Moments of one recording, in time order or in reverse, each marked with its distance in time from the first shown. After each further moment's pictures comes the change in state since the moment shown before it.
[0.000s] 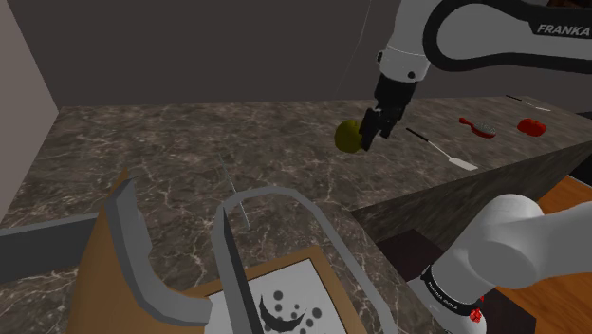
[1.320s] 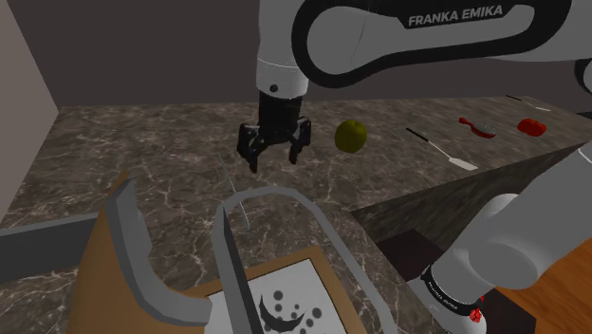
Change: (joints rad) arm 0.021 0.569 0.391 0.398 0.075 0.172 0.650
